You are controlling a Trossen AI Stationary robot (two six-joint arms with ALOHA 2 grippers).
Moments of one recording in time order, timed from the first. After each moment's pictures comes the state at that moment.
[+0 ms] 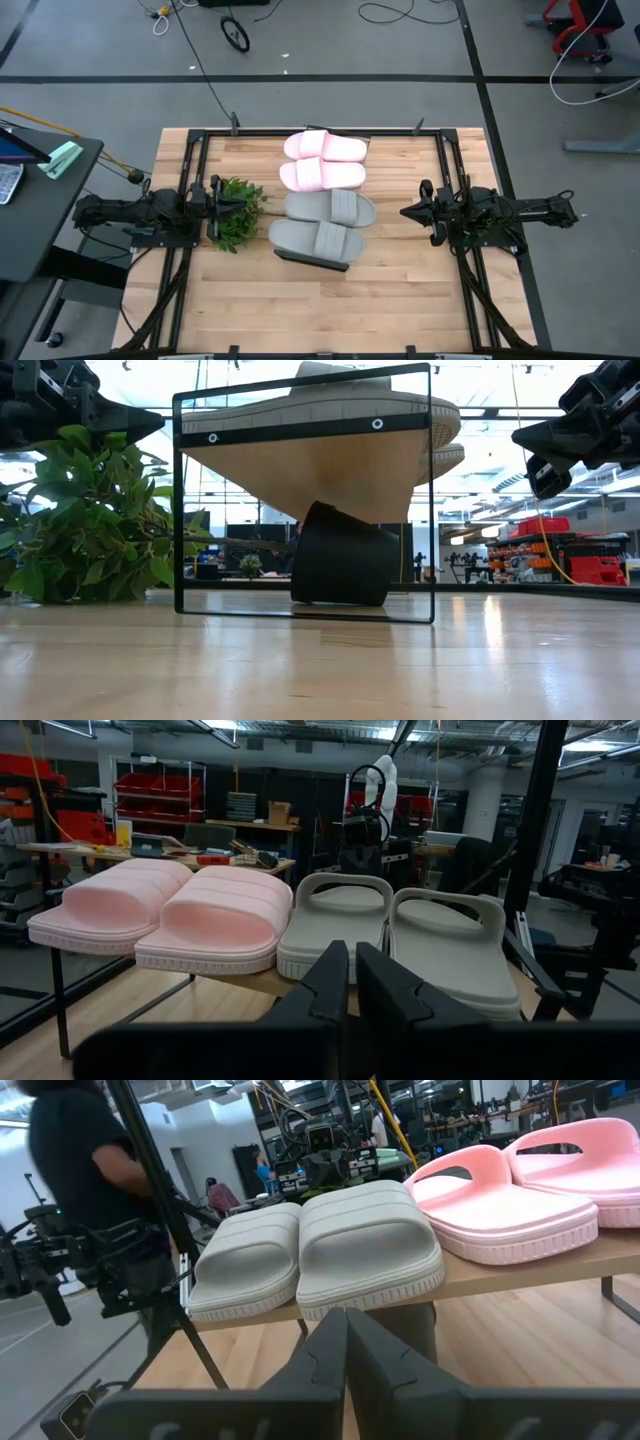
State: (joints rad) left arm -0.09 0.01 0.01 0.16 -0.22 -0.09; right arm 0.05 0.01 0.03 0.02 0.03 0.29
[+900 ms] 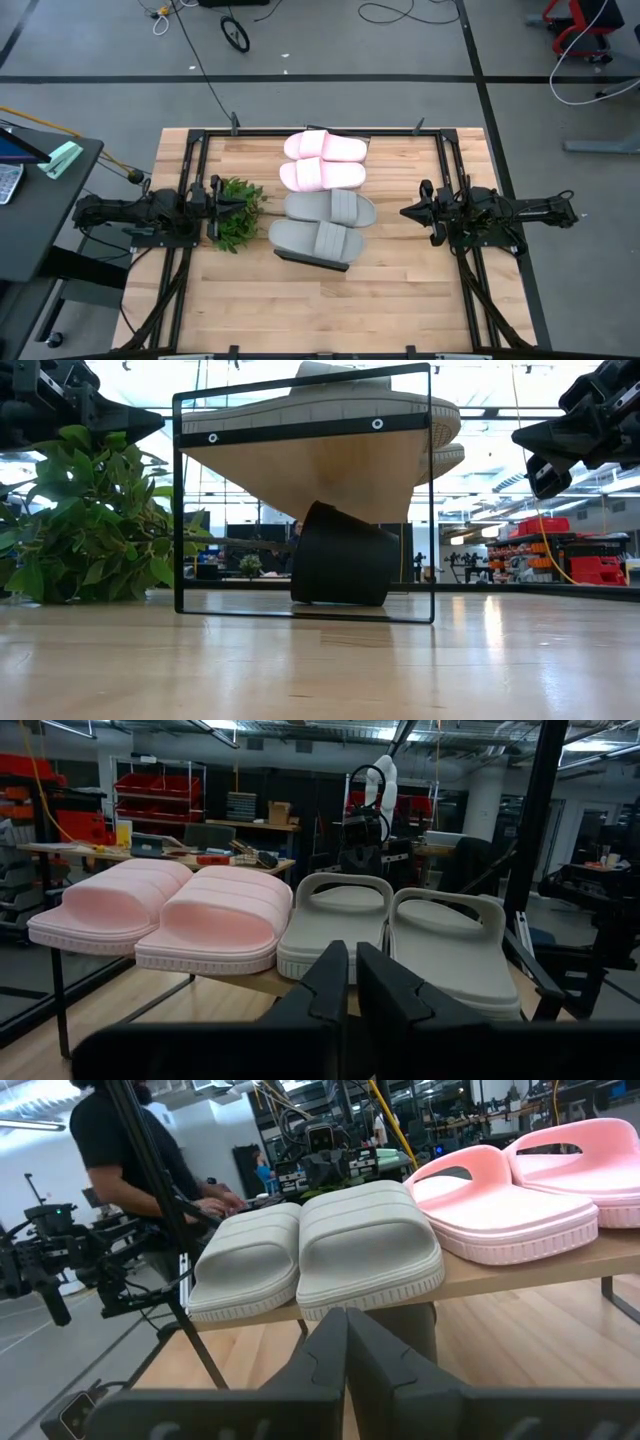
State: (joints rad) left arm -0.09 0.01 0.01 0.16 -0.22 -0.08; right arm 0.05 0.01 0.03 0.02 0.03 0.29
